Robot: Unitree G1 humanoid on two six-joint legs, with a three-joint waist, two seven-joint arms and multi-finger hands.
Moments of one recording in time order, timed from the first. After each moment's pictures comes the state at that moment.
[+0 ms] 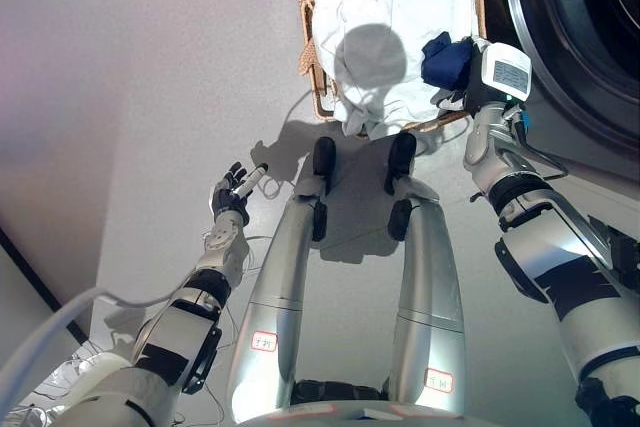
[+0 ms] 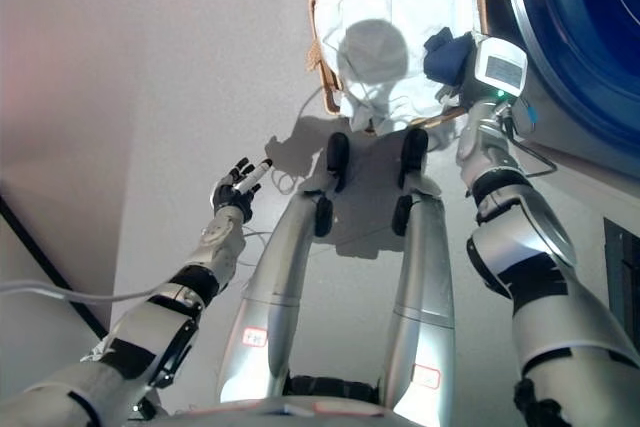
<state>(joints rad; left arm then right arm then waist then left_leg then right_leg) -0.63 0.20 -0.23 1.08 -0.75 -0.24 0.25 -1.16 -0.52 0.61 1.36 -0.31 -0.03 -0.56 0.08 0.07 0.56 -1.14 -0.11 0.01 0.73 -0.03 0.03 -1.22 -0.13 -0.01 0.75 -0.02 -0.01</state>
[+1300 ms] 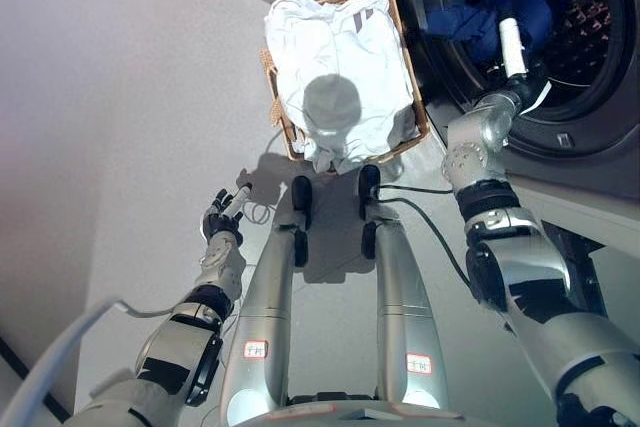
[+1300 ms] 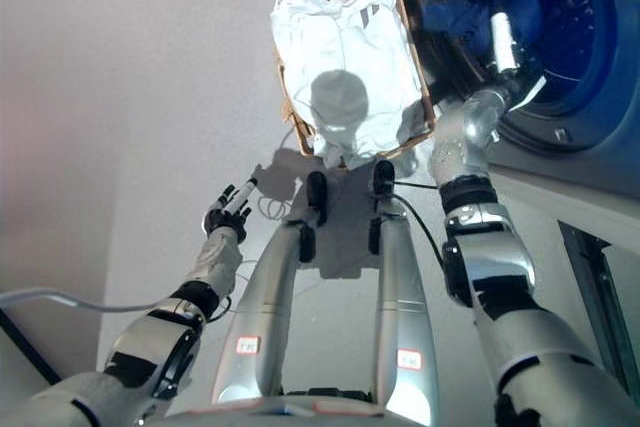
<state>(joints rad) -0.56 0.17 -0.13 1.12 -0.83 -0.24 0.29 -1.12 -0.32 -0.08 1.01 1.02 -0.48 -0.60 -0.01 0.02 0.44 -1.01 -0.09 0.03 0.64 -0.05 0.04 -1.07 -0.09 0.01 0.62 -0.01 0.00</state>
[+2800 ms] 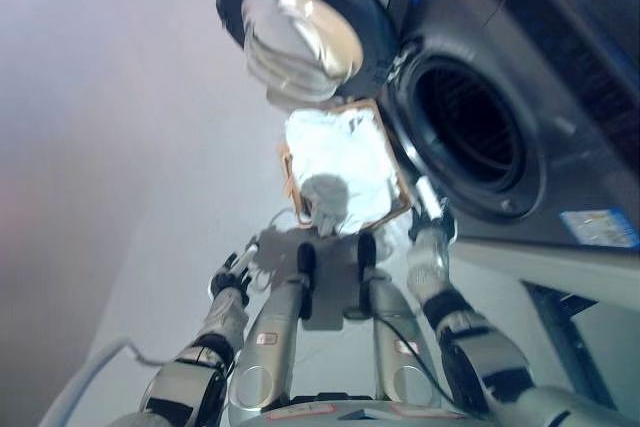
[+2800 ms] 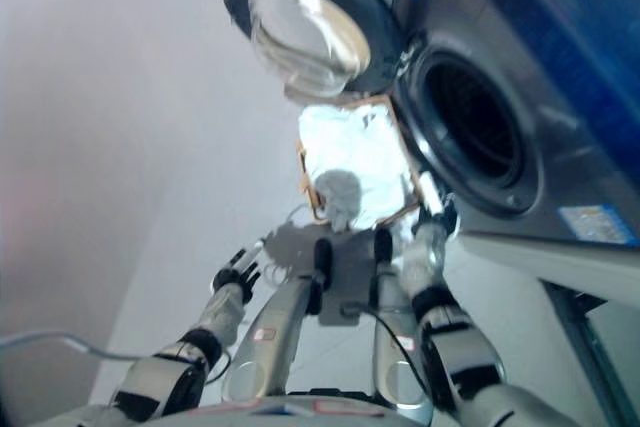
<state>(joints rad) -0.28 0.14 -0.04 1.25 -0.71 -0.16 0.21 -0.36 -0.12 0.11 1.06 0.84 -0.31 -0.32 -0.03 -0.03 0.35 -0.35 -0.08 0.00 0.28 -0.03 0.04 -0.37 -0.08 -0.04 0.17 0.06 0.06</state>
